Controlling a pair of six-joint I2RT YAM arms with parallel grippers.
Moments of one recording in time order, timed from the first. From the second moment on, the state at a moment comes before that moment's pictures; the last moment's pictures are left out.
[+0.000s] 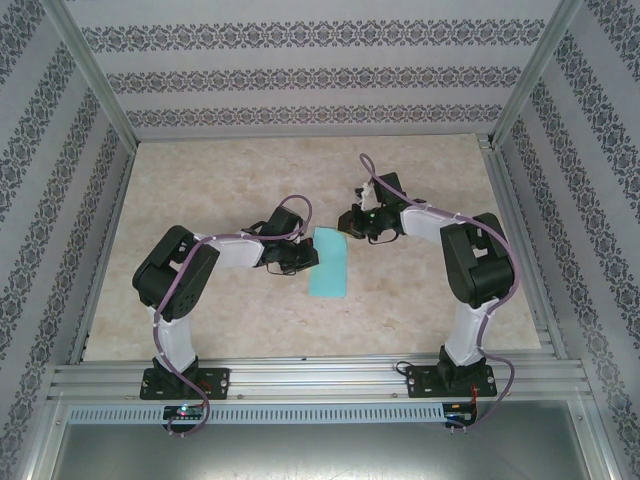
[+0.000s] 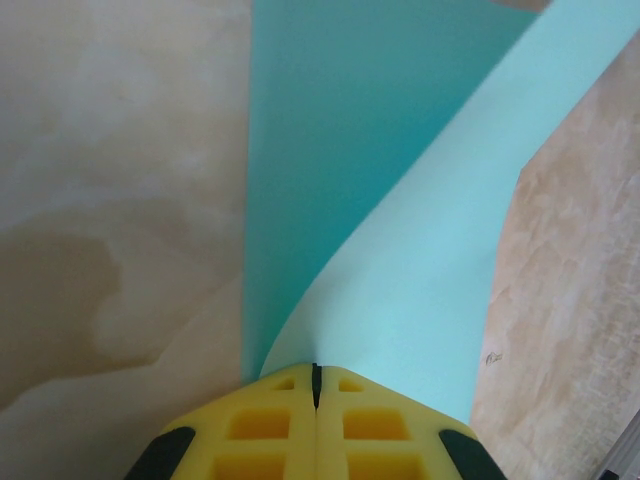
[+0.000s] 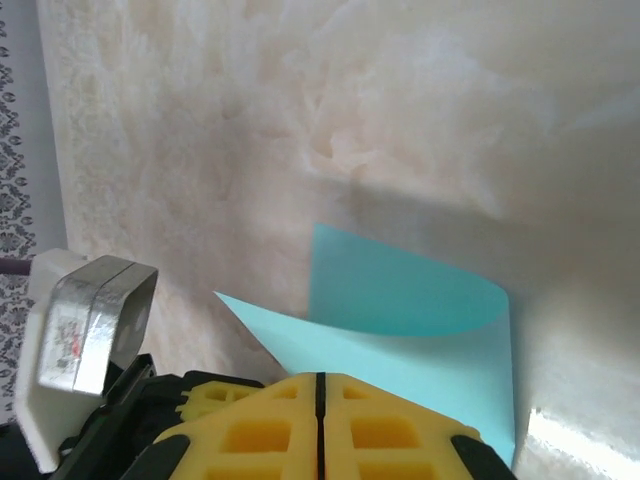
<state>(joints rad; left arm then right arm) -0.55 1.89 0.99 -0.08 0.42 -0.81 0.32 1.90 1.13 -0.19 -0.68 0.62</state>
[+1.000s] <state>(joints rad) -0.55 1.89 1.00 -0.09 0.42 -0.81 0.31 1.99 1.24 -0.28 -0.66 0.61</state>
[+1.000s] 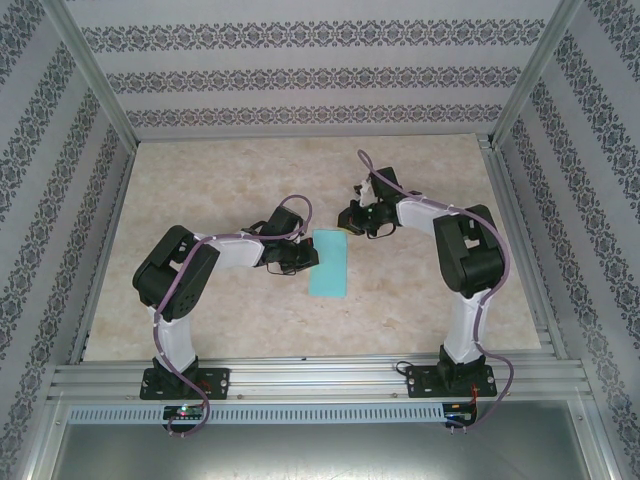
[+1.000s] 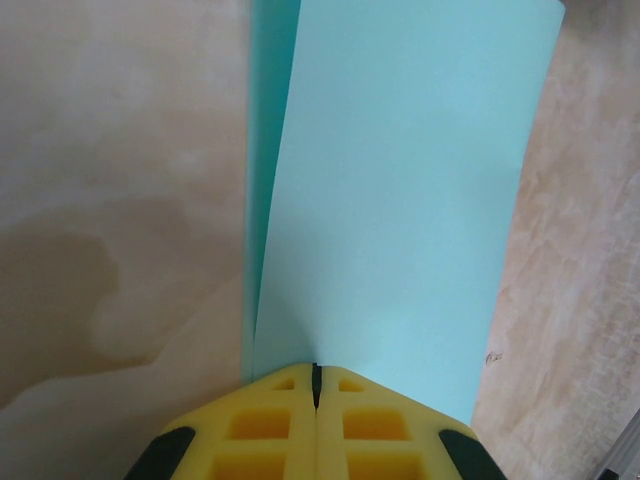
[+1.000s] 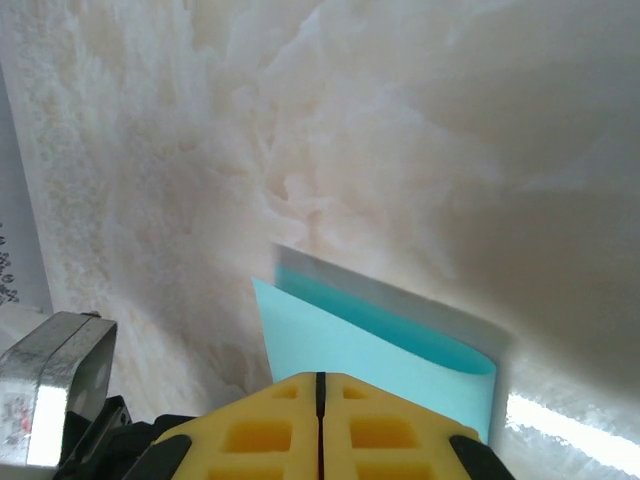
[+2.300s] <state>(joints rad) -0.55 1.89 1.00 -0.10 0.42 -0.79 0.30 2.06 1.21 -0.22 -0.67 0.64</state>
